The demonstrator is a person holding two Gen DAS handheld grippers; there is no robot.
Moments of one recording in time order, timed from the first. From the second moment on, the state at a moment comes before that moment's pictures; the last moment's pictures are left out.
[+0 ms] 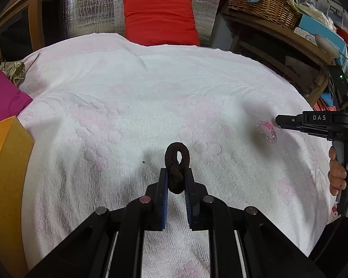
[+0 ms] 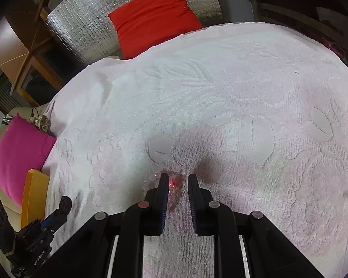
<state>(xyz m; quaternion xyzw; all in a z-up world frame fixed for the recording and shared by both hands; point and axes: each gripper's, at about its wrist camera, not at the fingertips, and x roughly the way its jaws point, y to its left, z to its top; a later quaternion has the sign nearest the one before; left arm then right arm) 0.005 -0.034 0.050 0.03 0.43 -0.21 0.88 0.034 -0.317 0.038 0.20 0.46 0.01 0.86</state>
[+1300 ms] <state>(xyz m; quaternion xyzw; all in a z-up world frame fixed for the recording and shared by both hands) -0.006 -0.019 0.068 0.02 0.41 -0.16 0.90 0.021 -0.275 0.060 0.14 0.41 0.09 0.90</state>
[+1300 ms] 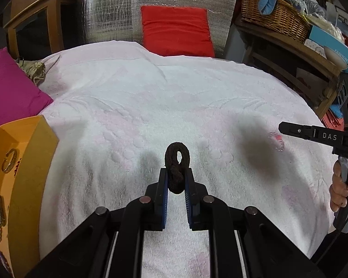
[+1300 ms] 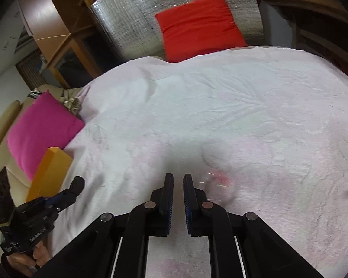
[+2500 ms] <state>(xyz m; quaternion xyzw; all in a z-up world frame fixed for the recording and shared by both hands) -0.007 -0.019 0.069 0.01 0.41 -0.16 0.90 0.029 -0.258 0.038 0.01 0.43 0.01 0.90</state>
